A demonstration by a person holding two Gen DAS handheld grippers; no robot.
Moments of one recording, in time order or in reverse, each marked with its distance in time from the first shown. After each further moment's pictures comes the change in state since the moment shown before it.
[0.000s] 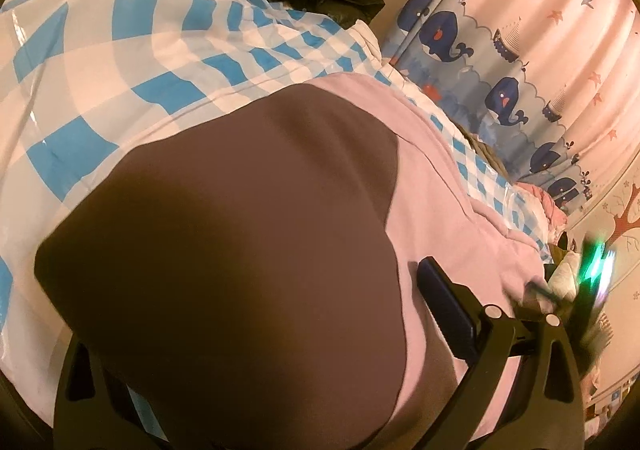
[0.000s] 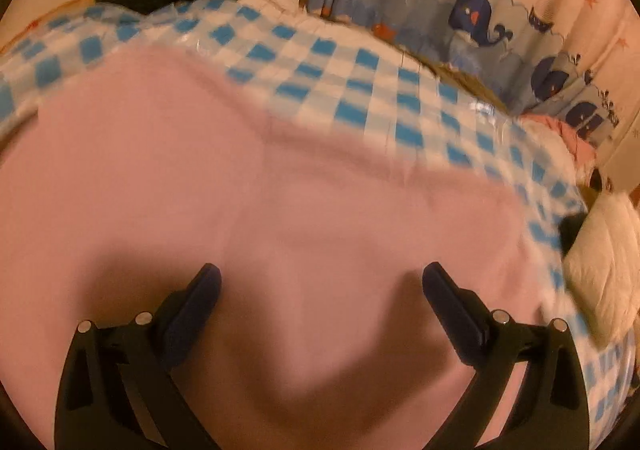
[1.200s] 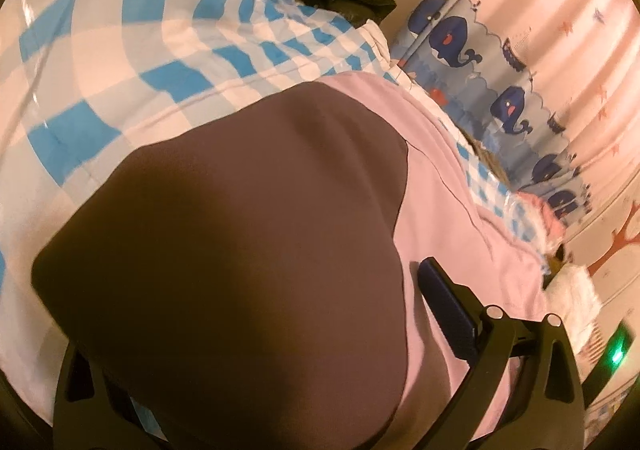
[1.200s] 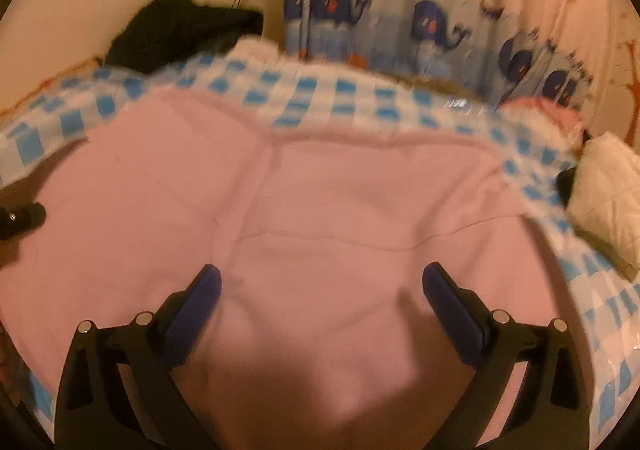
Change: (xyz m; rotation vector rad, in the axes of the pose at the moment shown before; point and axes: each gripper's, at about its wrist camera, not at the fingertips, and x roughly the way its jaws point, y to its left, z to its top) left arm 0.005 0.012 0.007 -0.076 0.019 -0.020; right arm -0.052 -0.002 -0.055 0.128 -0.120 0.007
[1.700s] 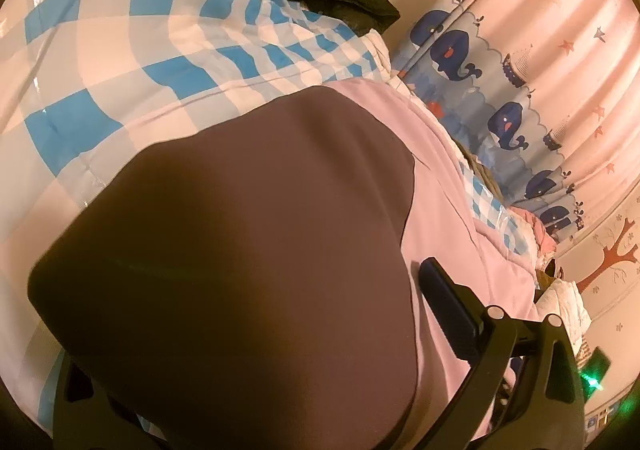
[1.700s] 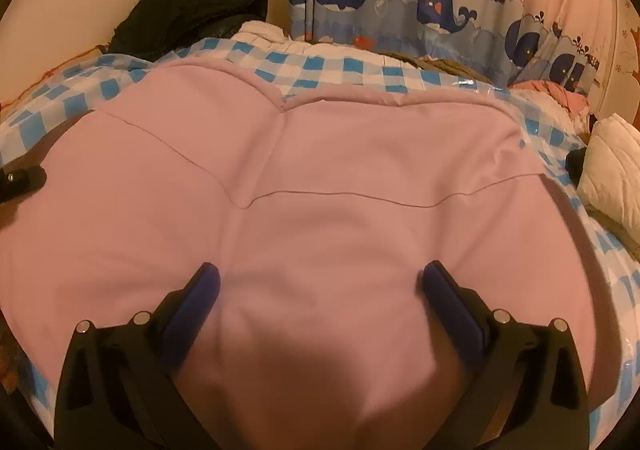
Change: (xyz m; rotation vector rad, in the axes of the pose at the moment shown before) left arm 0.005 0.004 -0.001 -0.035 -0.034 -0.015; right arm -0.006 0.007 -0.003 0.032 0.019 0.045
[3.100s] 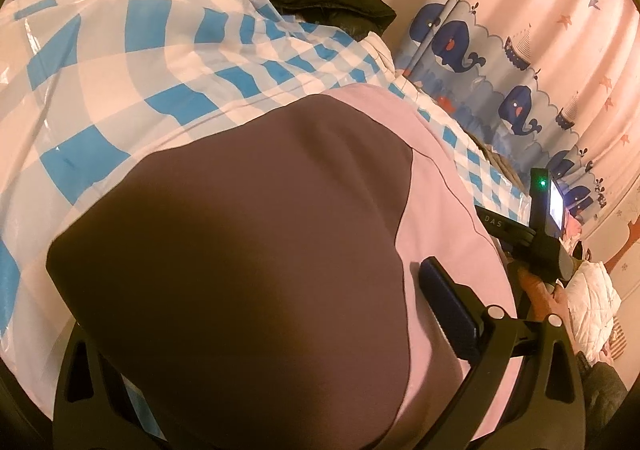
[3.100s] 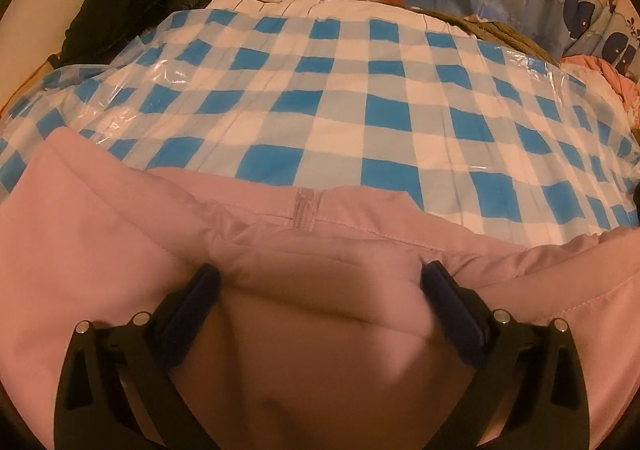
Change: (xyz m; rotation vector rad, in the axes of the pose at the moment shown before) left arm -0.008 -0.018 -0.003 0.109 -0.040 0.097; right arm 0.179 0.004 0.133 0.021 0.205 0.080
